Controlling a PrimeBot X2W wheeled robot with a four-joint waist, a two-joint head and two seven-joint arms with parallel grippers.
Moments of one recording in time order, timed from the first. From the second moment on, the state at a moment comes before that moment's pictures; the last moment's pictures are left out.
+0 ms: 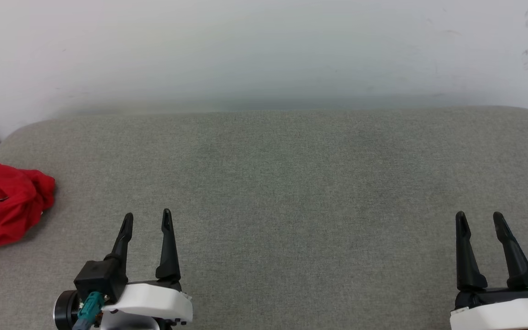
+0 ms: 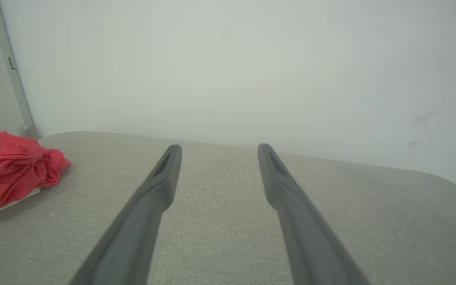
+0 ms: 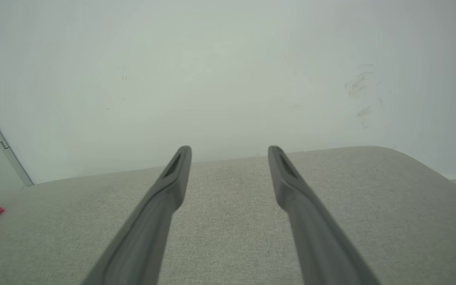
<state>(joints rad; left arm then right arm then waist) 0.01 0.06 -0.10 -0.01 -0.24 0.10 -0.21 0.10 -0.05 -0.08 -0.09 0.24 0.13 -0.21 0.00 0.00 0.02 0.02</state>
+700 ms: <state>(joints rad) 0.03 0.06 -0.12 -0.01 -0.09 0.10 -0.25 0.12 -0.05 -0.08 -0.09 0.17 0.13 -0.25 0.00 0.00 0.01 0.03</state>
